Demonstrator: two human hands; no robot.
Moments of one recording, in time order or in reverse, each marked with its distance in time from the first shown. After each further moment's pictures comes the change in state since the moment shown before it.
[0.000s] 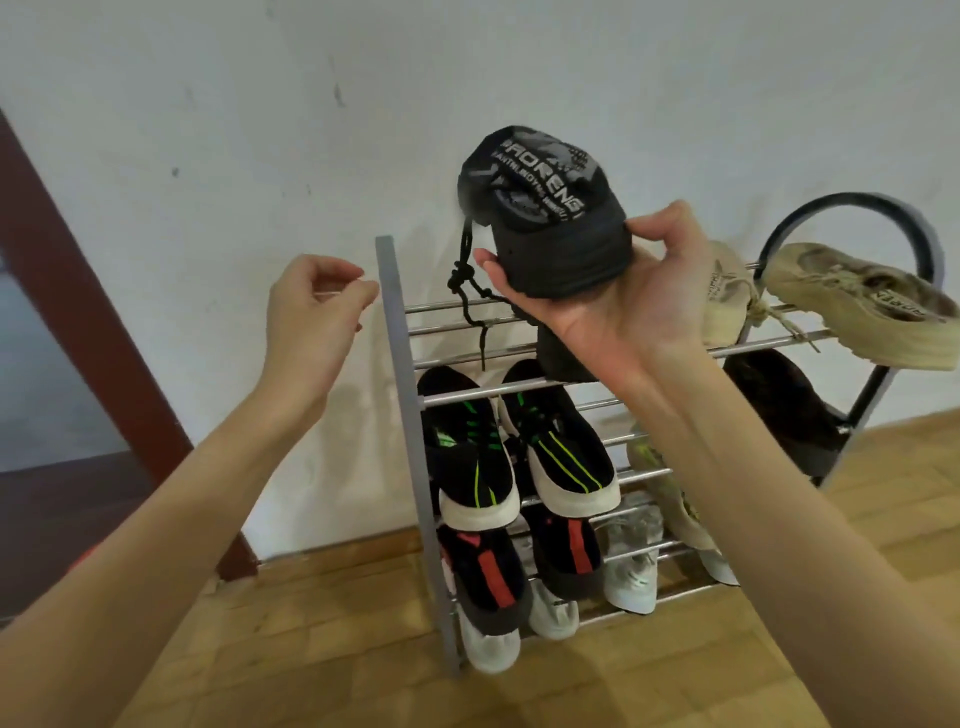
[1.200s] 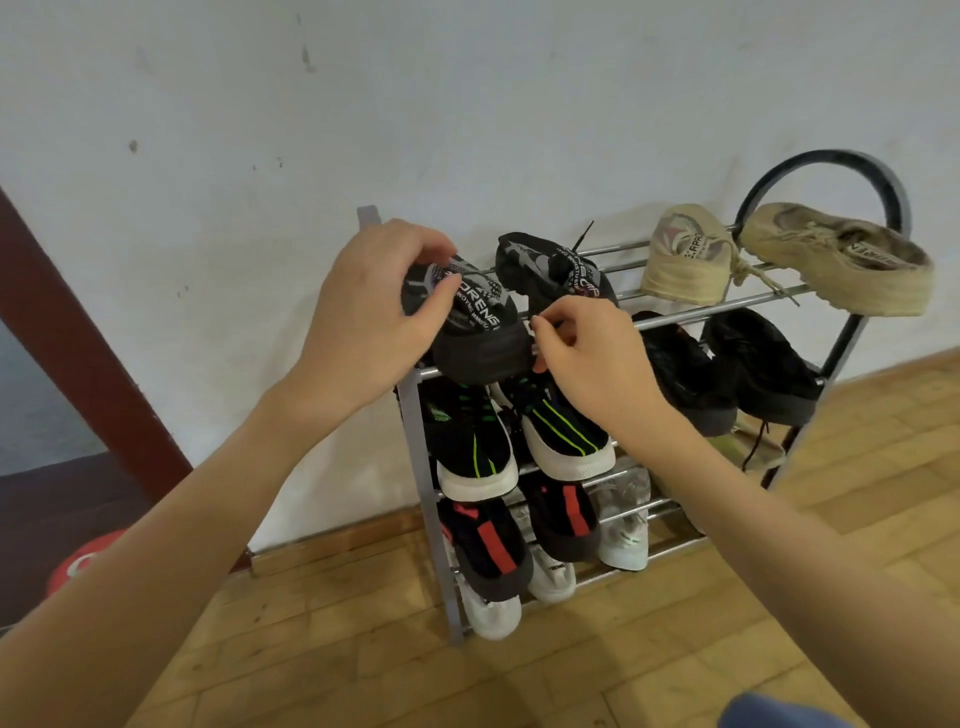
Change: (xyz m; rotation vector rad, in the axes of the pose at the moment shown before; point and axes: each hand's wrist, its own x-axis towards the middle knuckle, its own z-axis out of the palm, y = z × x) left_hand -0.019 0.004 0.016 0.467 -0.236 0.724; right_hand -0.016 0.042 -0.070 -1.866 0.341 -0.283
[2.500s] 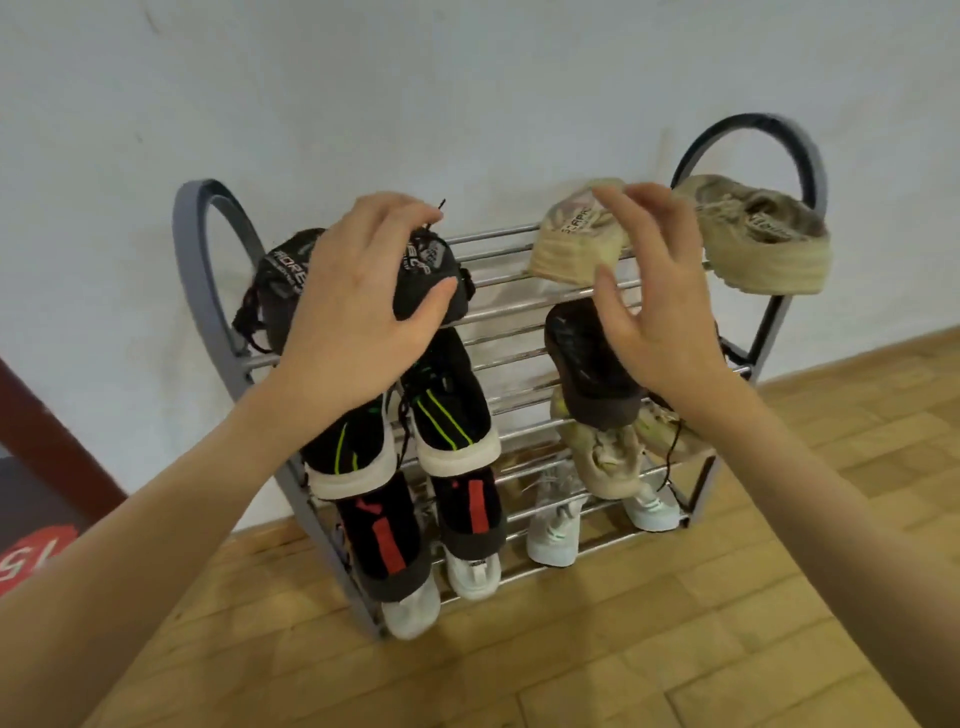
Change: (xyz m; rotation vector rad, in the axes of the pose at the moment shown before) left_hand 0.012 0.081 0.094 0.117 -0.073 0.016; right_hand 0.018 0.151 -0.092 -0.001 0.317 -0.429
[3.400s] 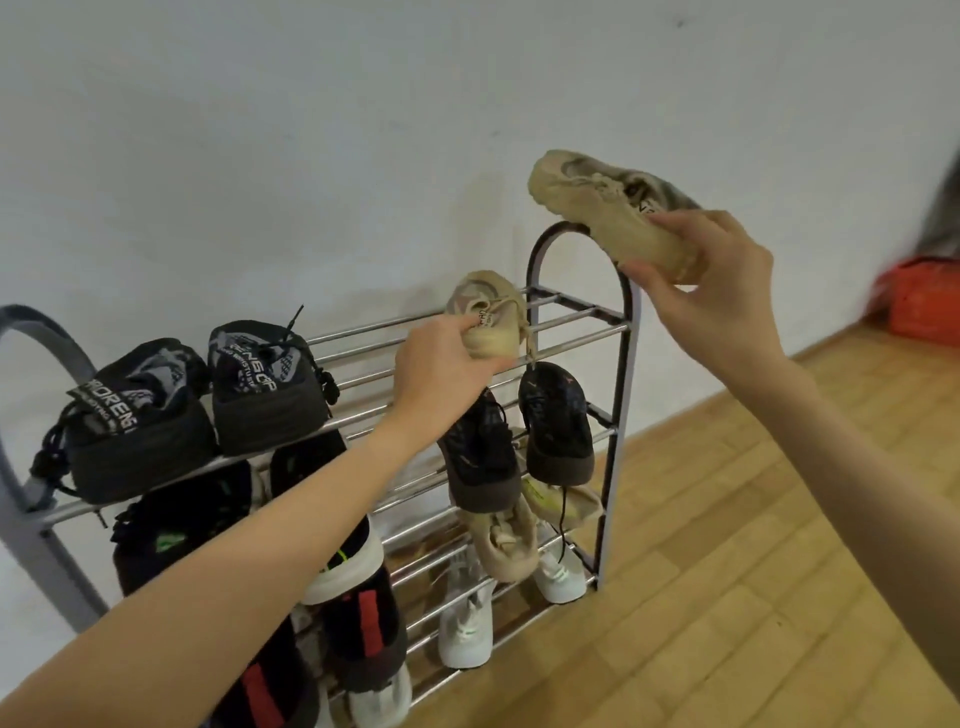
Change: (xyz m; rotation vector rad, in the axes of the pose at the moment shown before) left_hand 0.085 0.094 0.131 -0.311 -0.136 -0.242; right_hand 0.040 0.073 -0.136 -0.222 0.176 0.255
